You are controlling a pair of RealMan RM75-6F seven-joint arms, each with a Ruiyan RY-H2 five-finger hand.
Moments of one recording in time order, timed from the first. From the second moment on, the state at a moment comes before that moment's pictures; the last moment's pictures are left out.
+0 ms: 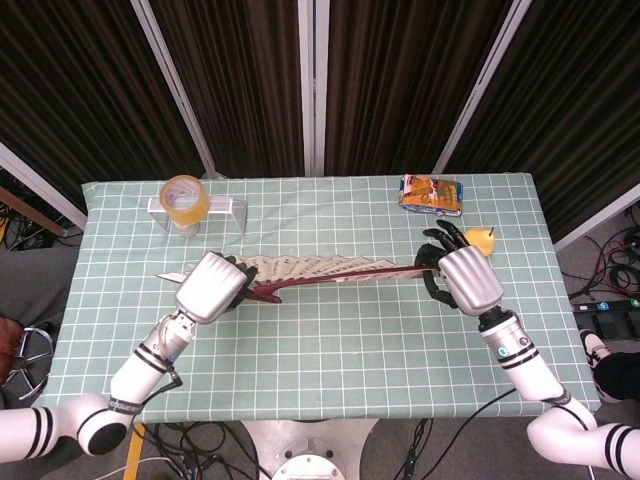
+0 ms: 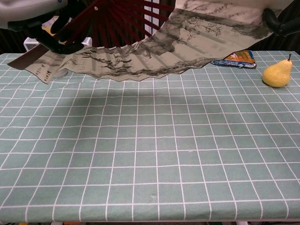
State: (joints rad) left arm -0.74 -1.32 -0.10 -1.82 1.33 1.20 0.63; right arm 0.58 -1.23 0.16 -1.60 -1.50 1.22 0.03
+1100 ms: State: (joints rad) left arm -0.66 -1.35 -0.06 -1.80 1.49 1.24 0.64; right arm 0.41 -1.36 0.03 -1.21 -1.77 1.57 0.09
